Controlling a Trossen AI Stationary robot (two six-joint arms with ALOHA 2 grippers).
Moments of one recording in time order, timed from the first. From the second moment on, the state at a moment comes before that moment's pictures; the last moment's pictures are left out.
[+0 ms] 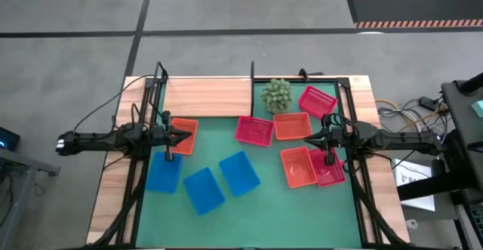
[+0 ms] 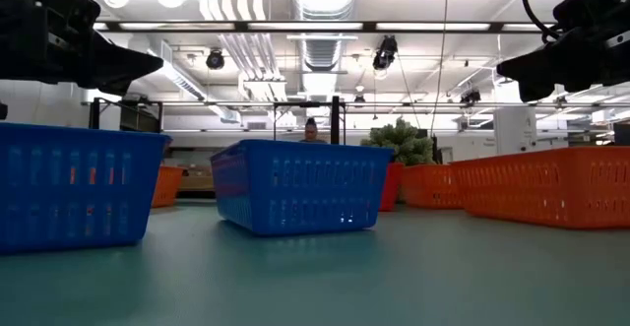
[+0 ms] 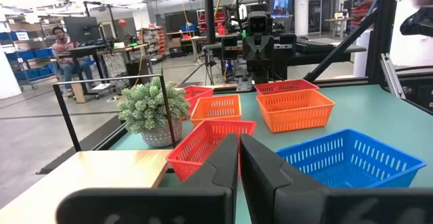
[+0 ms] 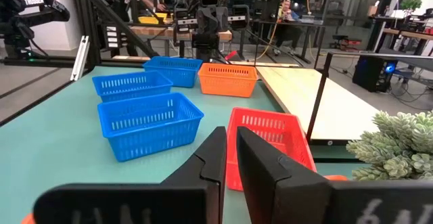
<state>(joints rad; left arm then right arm) 0.00 0.07 0.00 0.05 -0.14 0.11 0.00 0.09 0.03 -0.01 0.00 -0.06</state>
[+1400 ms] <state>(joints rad) 0.00 0.07 0.00 0.05 -0.14 0.11 0.00 0.09 0.03 -0.01 -0.02 0.25</state>
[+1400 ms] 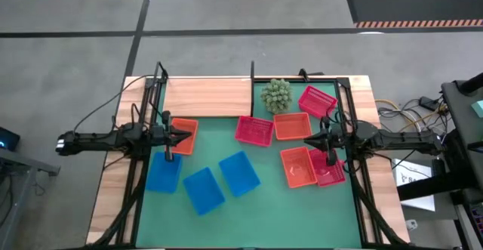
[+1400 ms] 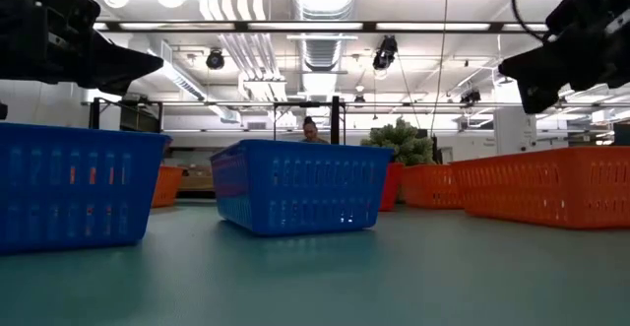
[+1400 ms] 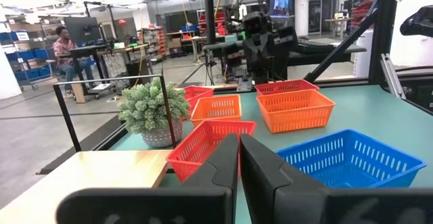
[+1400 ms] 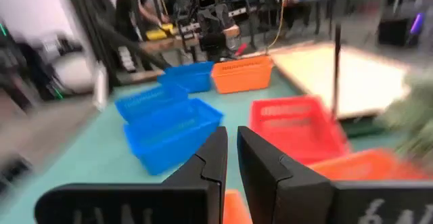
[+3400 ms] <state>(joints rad) 0.00 0.08 0.01 0.73 -0.16 -0.15 0.21 1.29 0.94 -0.06 -0.05 -0.17</state>
